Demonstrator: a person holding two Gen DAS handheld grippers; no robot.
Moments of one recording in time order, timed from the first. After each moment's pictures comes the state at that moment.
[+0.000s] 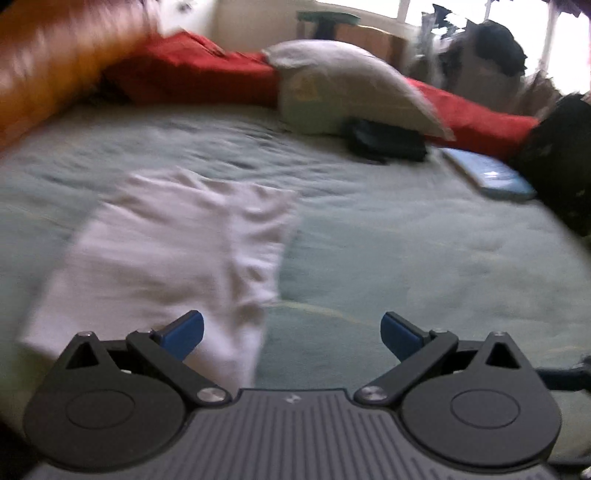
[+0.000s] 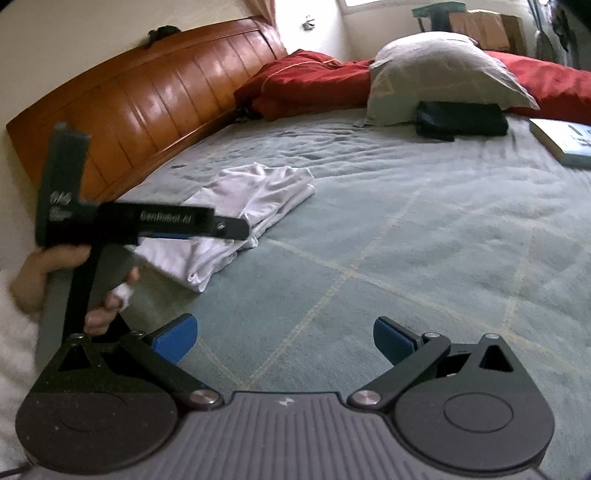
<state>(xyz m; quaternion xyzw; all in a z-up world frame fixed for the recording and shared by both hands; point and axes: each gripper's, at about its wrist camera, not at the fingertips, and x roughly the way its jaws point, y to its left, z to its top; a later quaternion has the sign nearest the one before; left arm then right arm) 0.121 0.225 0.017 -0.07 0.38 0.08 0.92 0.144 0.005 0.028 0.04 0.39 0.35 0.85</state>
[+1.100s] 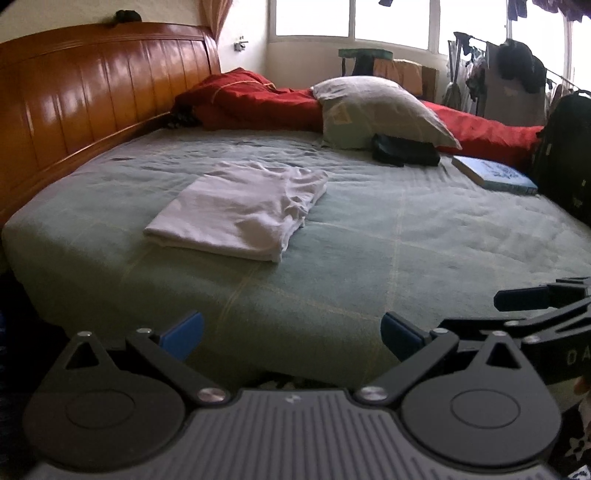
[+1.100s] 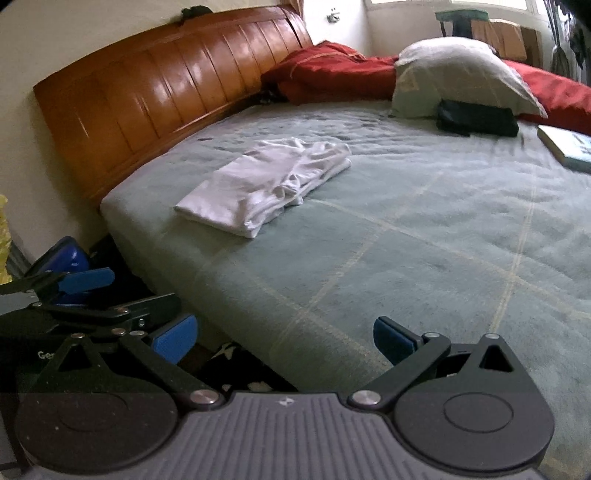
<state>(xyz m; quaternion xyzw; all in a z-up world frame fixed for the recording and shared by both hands) -0.070 0.154 0.032 -0.06 0.32 0.16 0.93 0.053 0.008 0.041 0.00 0.38 0.37 0.85</state>
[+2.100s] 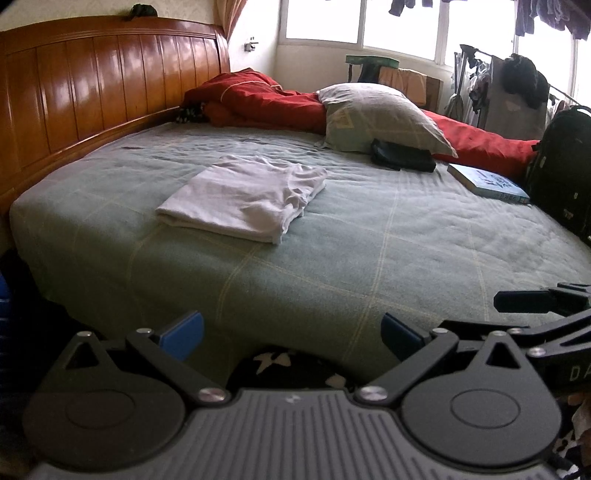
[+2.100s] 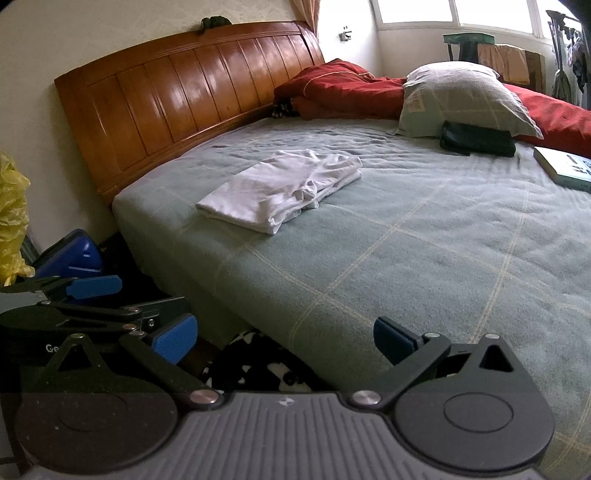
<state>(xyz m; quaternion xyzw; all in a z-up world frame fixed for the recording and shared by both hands) -0.104 0.142 0.034 -0.09 0.32 0.17 0.93 0.012 -0.001 0.052 -0.02 0.35 0.38 0.86</state>
